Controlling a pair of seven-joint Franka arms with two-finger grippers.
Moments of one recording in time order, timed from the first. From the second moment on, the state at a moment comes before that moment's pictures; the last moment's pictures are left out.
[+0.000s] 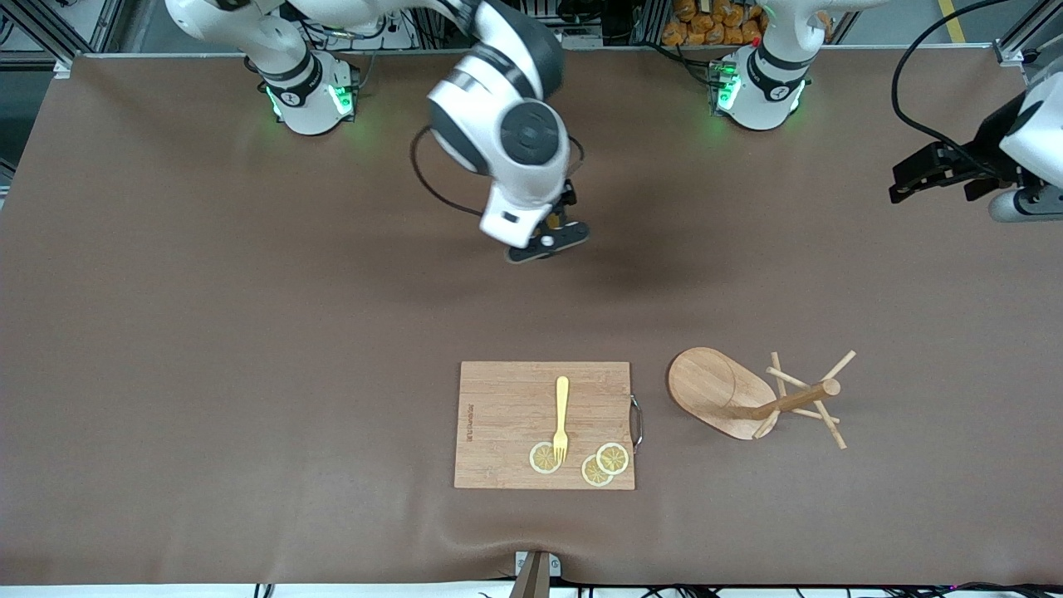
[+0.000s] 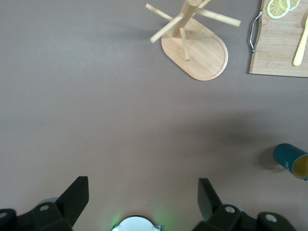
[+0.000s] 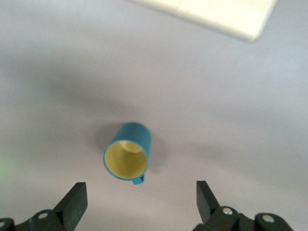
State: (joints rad) left arm 0.00 -0.01 -0.09 -1.53 -0.02 1.43 -0.16; right arm 0.66 0.51 0.12 -1.27 0.09 1.67 0.46
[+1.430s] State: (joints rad) left arm -0.02 0.01 -0.68 -1.53 0.11 1.50 -1.18; right arm -0.01 0.10 -0.02 -1.45 -0.06 1.59 -0.01
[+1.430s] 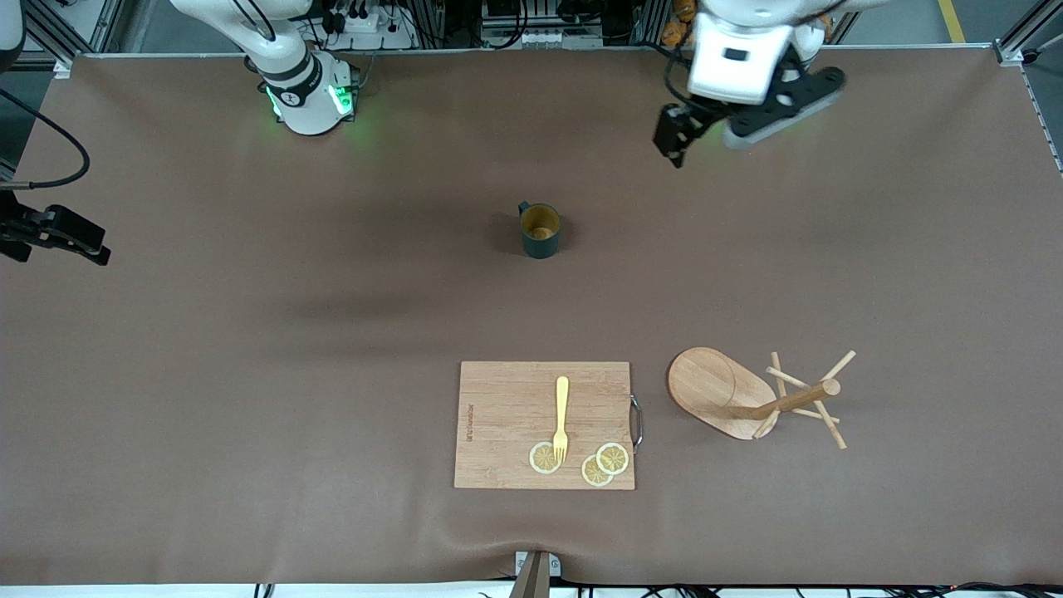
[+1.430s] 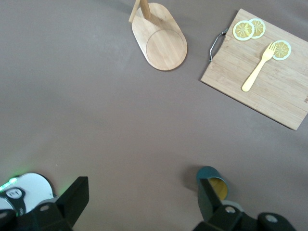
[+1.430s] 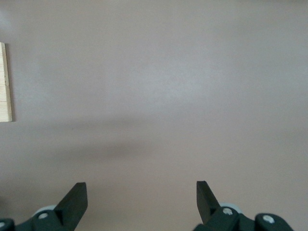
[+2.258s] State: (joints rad) left arm -0.42 0.33 -0.82 -1.56 0.51 1.51 -1.89; right arm -0.03 0.06 -0.02 -1.52 -0.06 1.60 -0.03
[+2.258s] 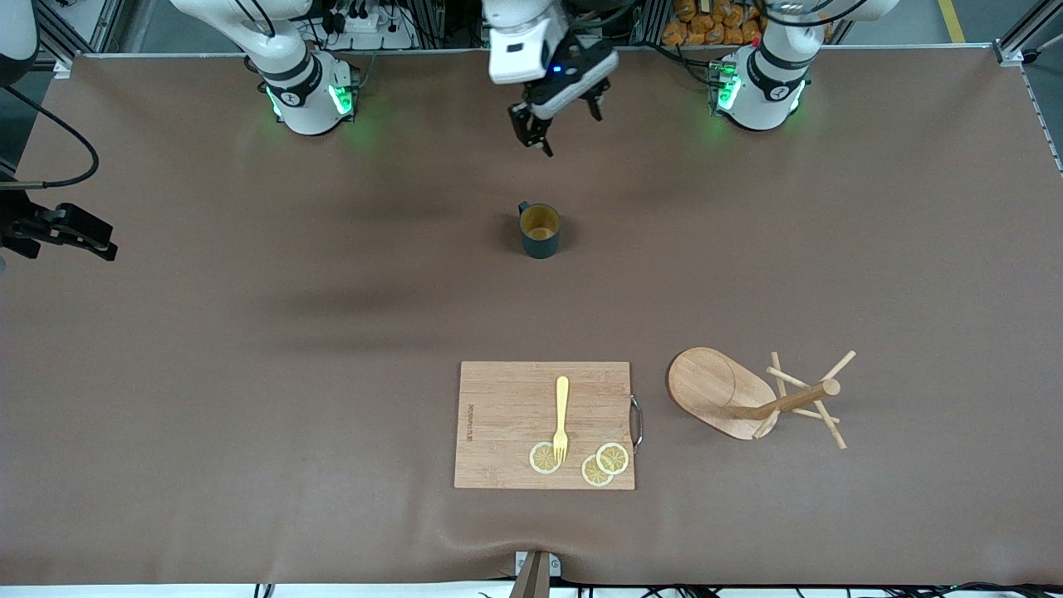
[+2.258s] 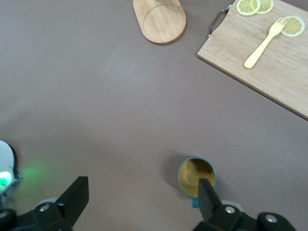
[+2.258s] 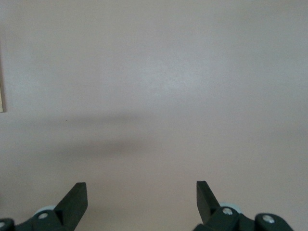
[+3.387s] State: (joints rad) left arm -1.00 0.74 -0.52 -1.56 0.86 1.51 -2.50; right arm -0.03 0.05 -0.01 -1.53 0.04 1.47 -0.03
